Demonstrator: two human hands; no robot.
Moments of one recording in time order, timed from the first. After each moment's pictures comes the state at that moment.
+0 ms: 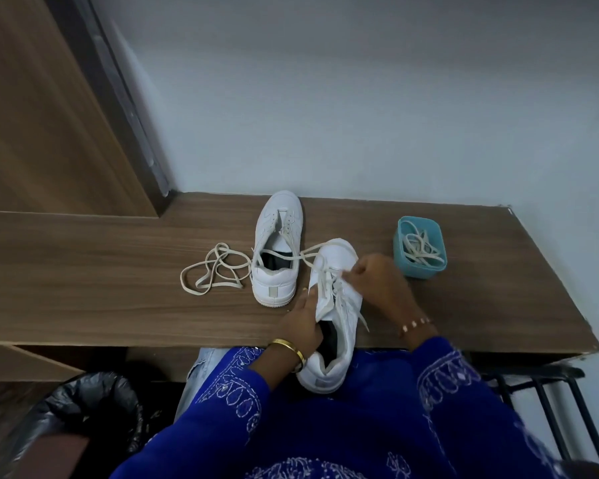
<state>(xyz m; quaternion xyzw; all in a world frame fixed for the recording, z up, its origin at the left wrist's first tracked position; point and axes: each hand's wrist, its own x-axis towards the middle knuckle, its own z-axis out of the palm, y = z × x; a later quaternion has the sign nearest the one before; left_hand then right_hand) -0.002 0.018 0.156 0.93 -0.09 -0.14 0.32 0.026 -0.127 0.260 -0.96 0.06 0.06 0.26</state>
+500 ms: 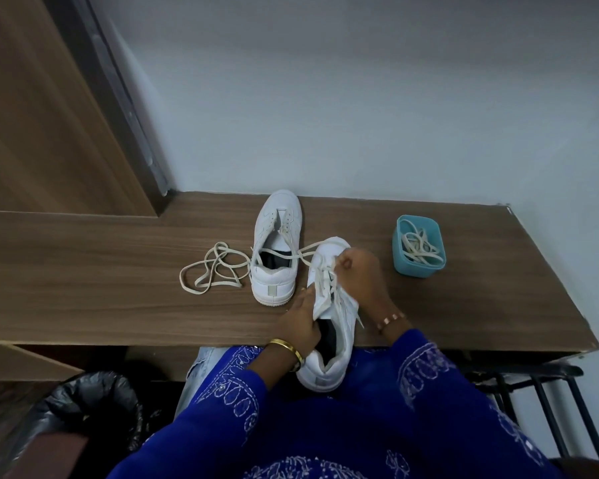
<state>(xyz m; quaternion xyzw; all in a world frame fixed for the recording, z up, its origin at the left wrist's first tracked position) -0.006 0.020 0.163 0.91 -0.10 -0.12 0.37 0.033 -0.106 0.243 -0.94 0.05 -0.03 0.34</state>
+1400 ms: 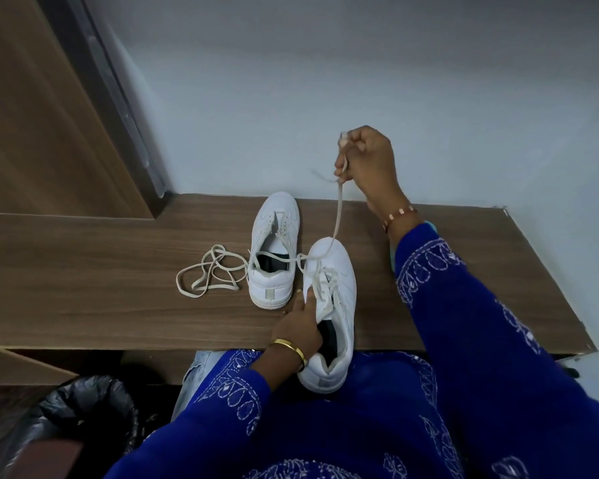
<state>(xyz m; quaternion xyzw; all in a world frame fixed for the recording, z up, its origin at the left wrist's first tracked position) -0.003 0.010 0.171 0.95 -0.08 -0.19 0.23 0.120 -0.099 0.369 -0.78 0.02 -0.12 0.61</state>
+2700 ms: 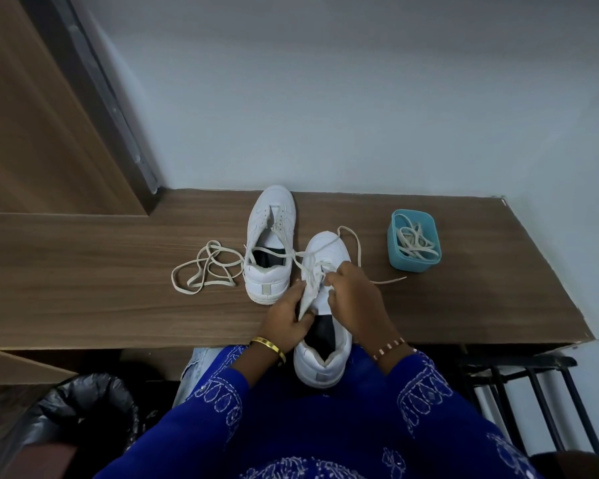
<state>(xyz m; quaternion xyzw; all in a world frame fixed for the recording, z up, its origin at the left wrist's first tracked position) -0.004 0.034 0.166 0.85 -0.11 -0.09 0.51 0.002 -0.113 0.218 -0.98 -0.10 -0.05 0.15</state>
